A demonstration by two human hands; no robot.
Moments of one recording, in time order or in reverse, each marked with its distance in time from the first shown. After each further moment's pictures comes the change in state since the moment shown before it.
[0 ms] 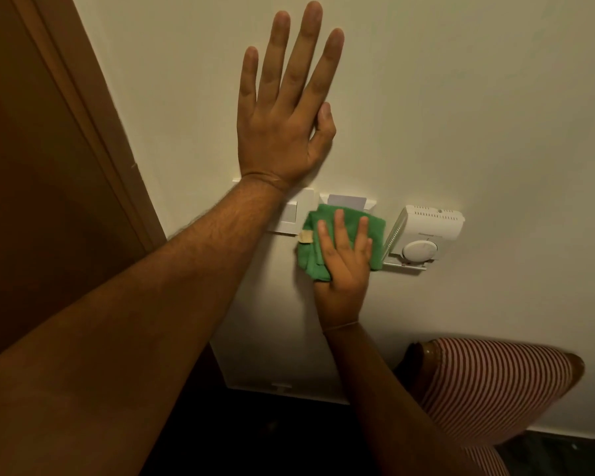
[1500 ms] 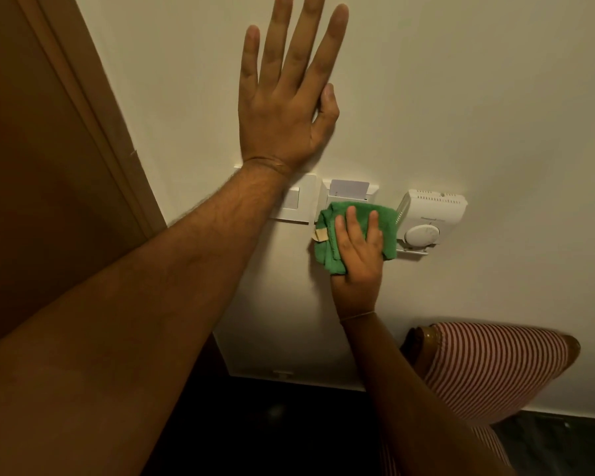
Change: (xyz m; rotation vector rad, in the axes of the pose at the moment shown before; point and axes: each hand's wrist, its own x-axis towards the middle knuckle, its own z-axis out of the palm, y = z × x) left_hand 0.002 0.003 -0.003 0.031 0.011 0.005; right_hand -0.015 0.030 -0.006 -0.037 0.020 -0.020
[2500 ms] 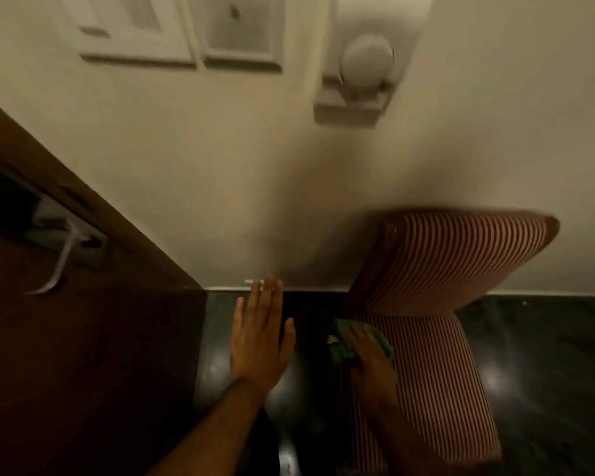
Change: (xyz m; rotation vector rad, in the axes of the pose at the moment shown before) left_hand -0.463 0.187 -0.207 -0.245 -1.087 -0.246; right_hand -0.372 0.118 -0.184 -0.033 -0.942 0.705
